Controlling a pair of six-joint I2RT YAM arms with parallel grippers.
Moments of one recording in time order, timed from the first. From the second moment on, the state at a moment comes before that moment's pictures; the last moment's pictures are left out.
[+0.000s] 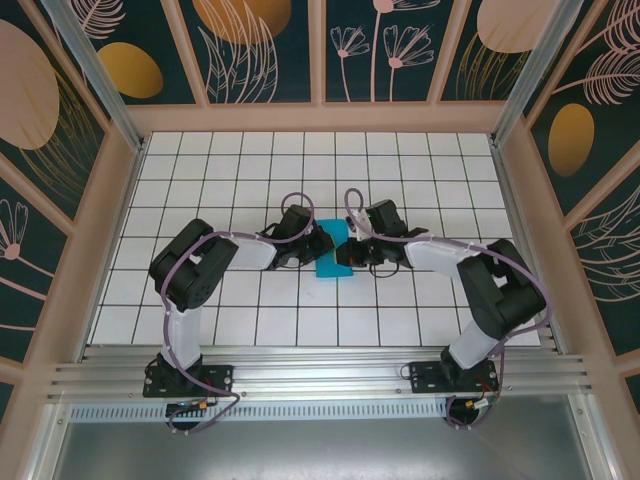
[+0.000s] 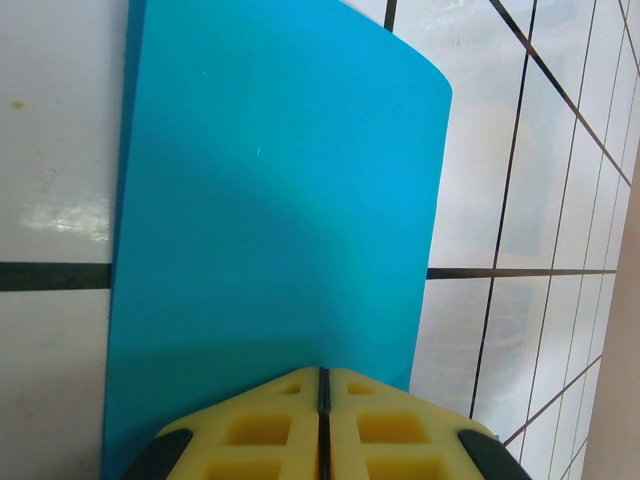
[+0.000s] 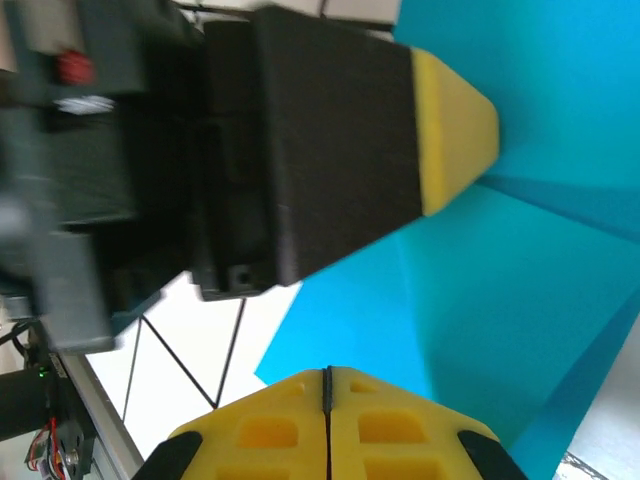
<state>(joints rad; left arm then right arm) -0.66 1.99 0.98 0.26 0.28 -1.09 0.54 1.64 0.82 -0.12 -0.59 0.46</state>
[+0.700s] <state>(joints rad) -0.66 1.99 0.98 0.26 0.28 -1.07 0.56 1.81 0.93 -0.26 -0.55 0.47</state>
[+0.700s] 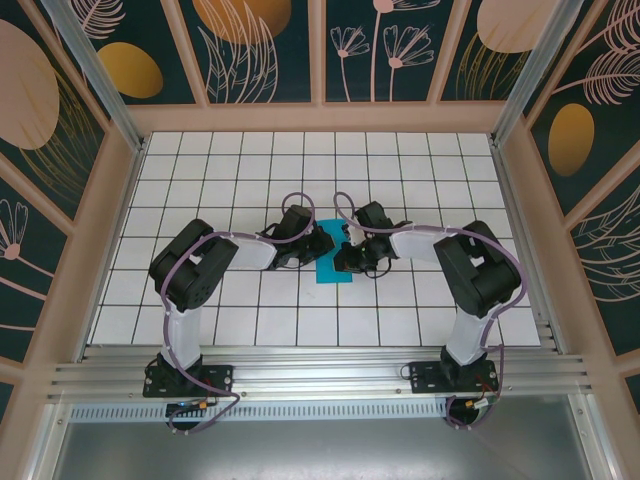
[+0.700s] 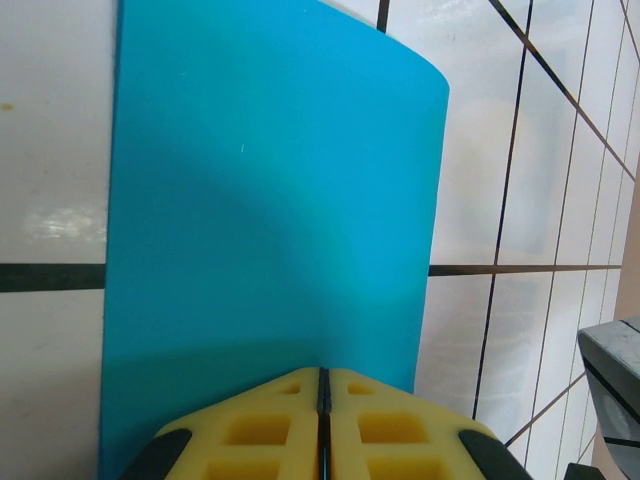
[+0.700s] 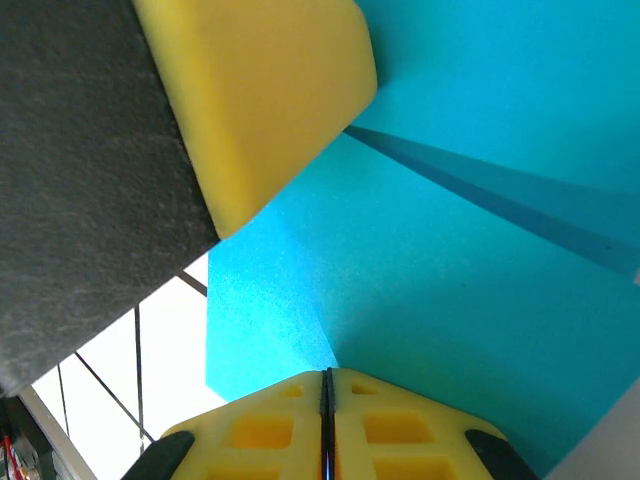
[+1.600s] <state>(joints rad) -0.67 1.99 0.98 0.25 0.28 -1.06 0.52 1.77 0.84 -0.20 -0.60 0.51</state>
